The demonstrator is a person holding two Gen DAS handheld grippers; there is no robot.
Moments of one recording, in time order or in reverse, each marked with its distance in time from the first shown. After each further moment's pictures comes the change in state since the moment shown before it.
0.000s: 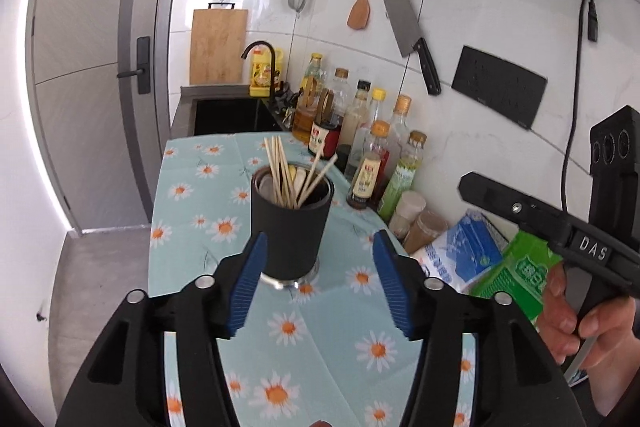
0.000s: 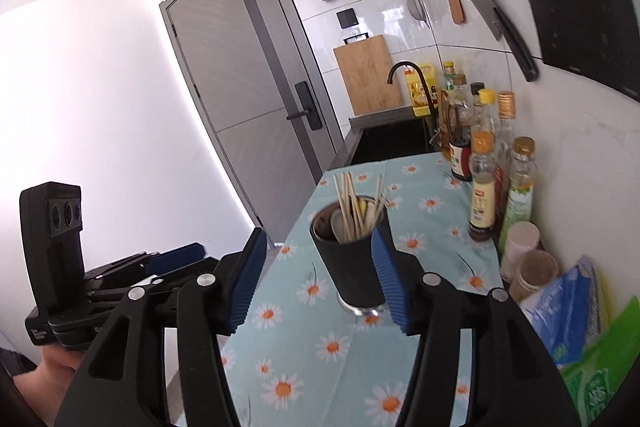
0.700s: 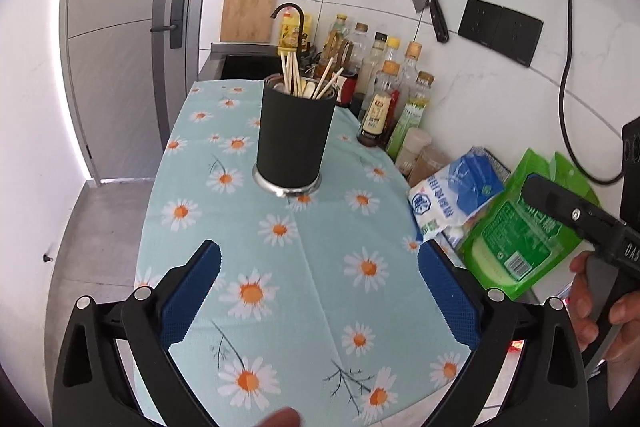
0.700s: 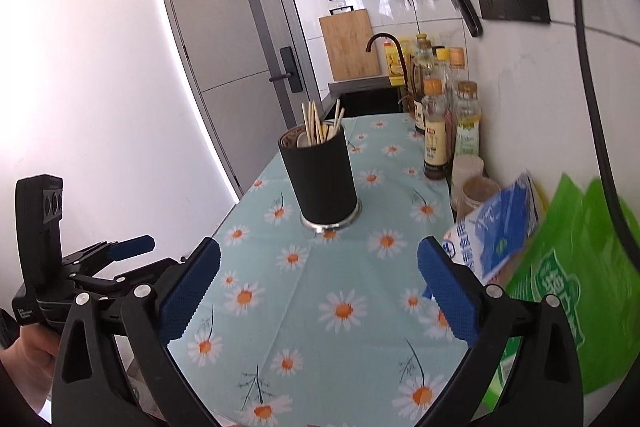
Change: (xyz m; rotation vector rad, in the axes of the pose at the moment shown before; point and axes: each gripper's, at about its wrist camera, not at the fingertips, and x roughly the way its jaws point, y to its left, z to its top) left arm -0.023 -0.032 -0.105 -0.081 0.070 0.090; right arm -0.065 -0.014 -0.090 -0.045 0.093 -0.086
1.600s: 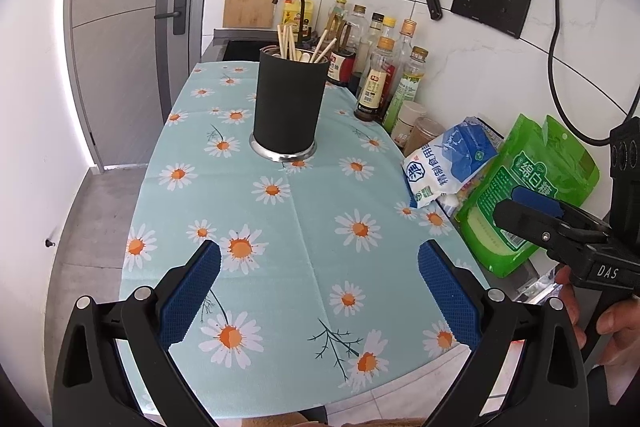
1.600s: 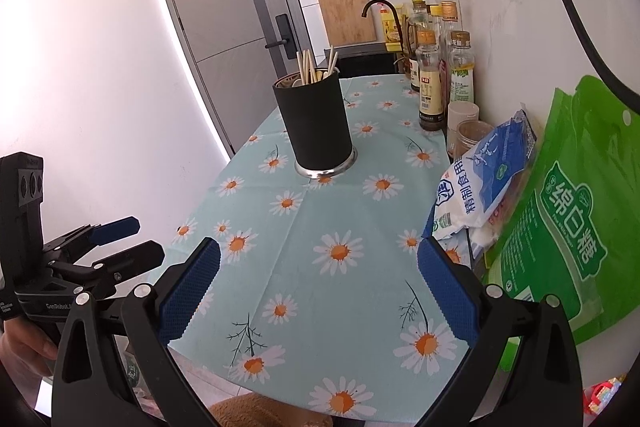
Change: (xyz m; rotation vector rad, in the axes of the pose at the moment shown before) left arm -0.008 -0.016 -0.037 -0.009 0.037 0.009; right arm 0.003 -0.001 -0.046 0.001 0.099 -0.009
